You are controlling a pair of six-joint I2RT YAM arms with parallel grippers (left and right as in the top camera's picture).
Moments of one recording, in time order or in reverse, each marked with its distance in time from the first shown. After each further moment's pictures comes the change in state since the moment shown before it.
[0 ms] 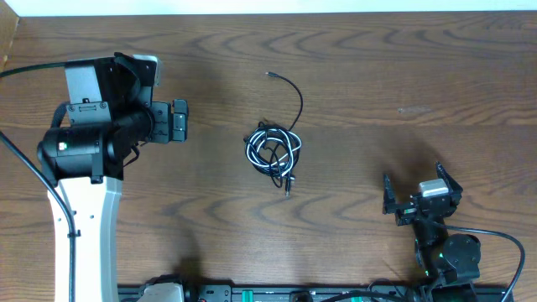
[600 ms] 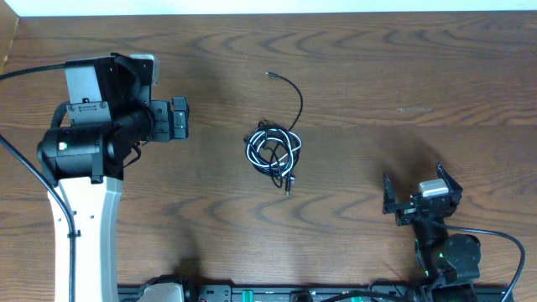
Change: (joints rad) left arm 0.000 0.000 0.000 0.003 0.008 -0.061; right arm 0.000 0.000 0.000 0.000 0.000 0.000
